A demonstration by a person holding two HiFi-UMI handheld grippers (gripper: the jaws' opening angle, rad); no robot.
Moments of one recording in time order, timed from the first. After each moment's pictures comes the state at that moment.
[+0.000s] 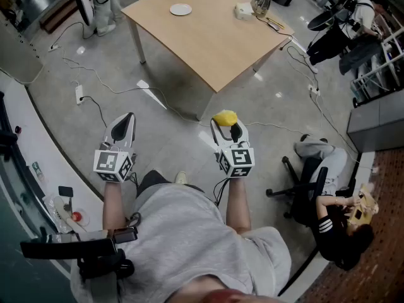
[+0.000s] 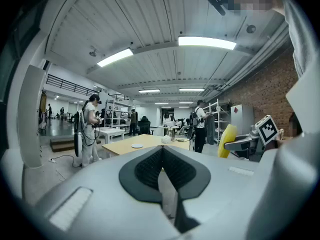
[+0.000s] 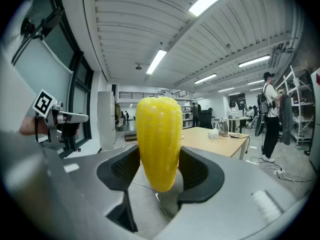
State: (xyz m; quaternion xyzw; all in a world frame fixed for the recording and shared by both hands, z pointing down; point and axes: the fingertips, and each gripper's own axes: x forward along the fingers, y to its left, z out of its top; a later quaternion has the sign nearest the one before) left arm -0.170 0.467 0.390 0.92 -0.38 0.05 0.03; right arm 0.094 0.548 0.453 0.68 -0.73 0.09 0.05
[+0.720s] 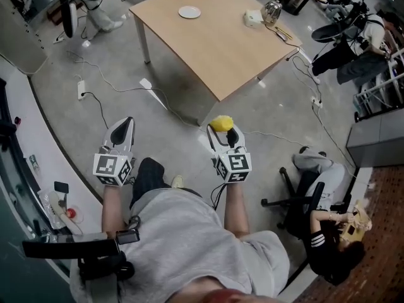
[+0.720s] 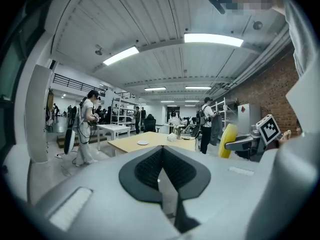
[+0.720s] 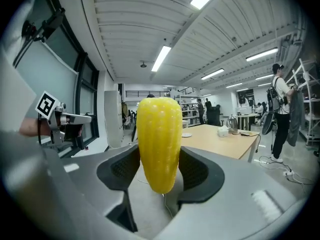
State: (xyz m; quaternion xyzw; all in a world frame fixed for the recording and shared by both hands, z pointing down) left arm -0.177 0.446 0.410 0.91 -0.41 0.06 0.04; right arm 0.086 0.515 0.463 0.64 -0.76 0.10 0.06
